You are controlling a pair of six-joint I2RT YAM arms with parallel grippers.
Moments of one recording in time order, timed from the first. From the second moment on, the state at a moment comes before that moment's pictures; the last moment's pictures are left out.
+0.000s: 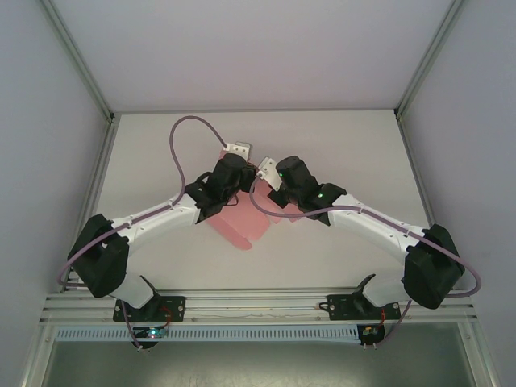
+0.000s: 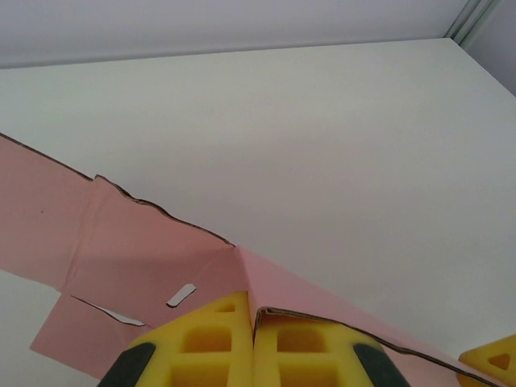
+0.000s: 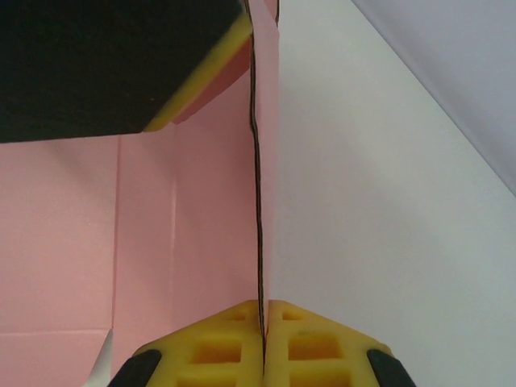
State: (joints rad) left arm -0.71 1.52 1.05 -0.04 -0.22 -0.37; right arm 0.73 1.40 1.00 -0.30 0.17 -0.31
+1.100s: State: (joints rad) left arm -0.30 1.11 0.76 -0.13 0.06 -0.38; right arm 0.63 1.30 0.97 -0.23 -0.05 -0.33
